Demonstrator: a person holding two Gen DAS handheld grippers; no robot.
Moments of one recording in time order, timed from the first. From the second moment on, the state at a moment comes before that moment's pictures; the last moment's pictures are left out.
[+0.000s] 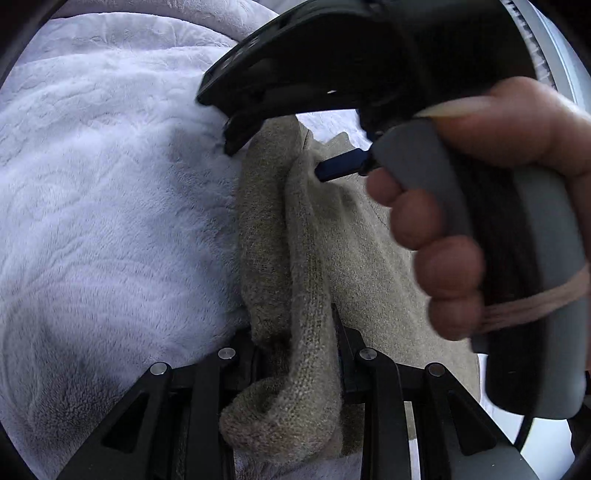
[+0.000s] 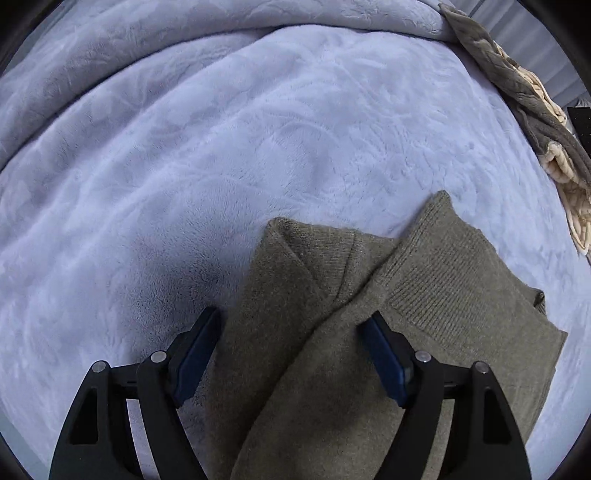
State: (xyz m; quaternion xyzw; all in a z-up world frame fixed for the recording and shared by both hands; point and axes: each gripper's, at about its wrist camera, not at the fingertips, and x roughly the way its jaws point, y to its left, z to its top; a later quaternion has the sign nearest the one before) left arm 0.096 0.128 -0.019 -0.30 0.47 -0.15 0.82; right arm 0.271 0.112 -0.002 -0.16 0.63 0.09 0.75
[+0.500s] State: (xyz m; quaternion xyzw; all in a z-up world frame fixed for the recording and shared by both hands) left arm 0.080 0.096 0.014 -0.20 0.47 -0.12 0.85; right arm 0.253 0.027 0.040 -0.02 0.58 0.18 0.79
